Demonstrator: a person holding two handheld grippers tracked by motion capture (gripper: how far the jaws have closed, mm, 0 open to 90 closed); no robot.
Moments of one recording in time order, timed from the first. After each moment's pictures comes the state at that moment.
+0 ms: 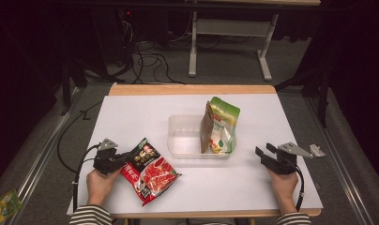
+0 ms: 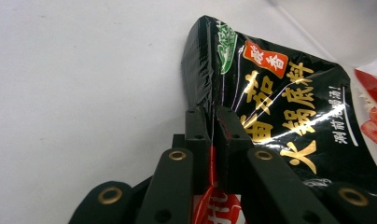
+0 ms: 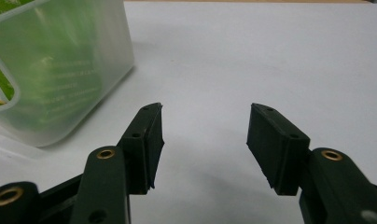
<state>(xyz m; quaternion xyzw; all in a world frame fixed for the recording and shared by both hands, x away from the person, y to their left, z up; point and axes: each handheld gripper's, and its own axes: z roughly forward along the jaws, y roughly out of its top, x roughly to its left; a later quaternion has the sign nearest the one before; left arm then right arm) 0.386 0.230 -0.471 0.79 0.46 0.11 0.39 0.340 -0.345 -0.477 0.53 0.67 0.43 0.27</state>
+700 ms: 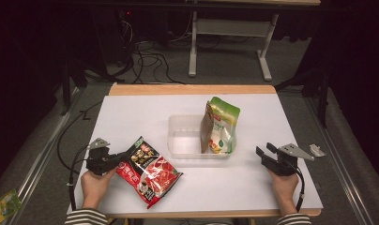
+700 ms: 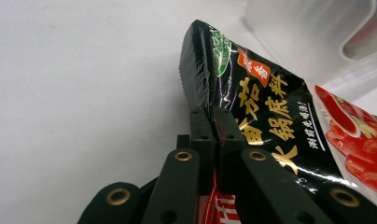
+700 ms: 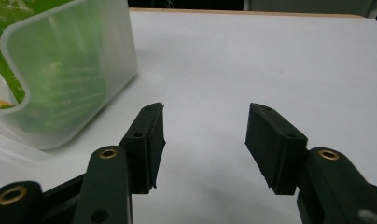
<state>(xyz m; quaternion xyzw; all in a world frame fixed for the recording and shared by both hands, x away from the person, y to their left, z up) 0.373 0.240 -0.445 0.77 0.47 0.09 0.42 0.335 -0.344 -0.476 0.52 0.67 0.44 0.29</state>
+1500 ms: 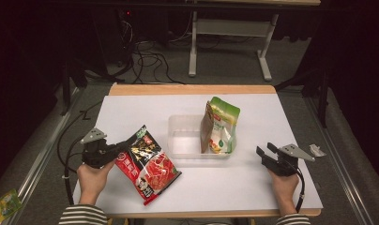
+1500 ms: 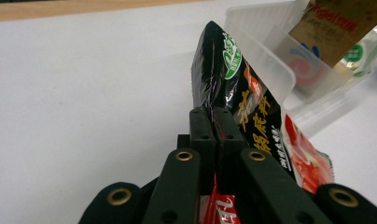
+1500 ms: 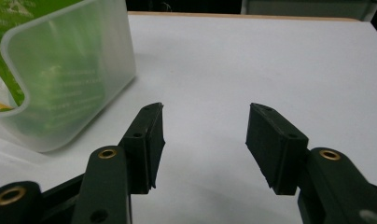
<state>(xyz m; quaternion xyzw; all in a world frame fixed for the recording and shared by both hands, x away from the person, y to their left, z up) 0.367 0.228 -0.392 0.77 0.43 0.13 0.46 0.334 -0.345 -0.476 0.52 0.66 0.45 0.30</state>
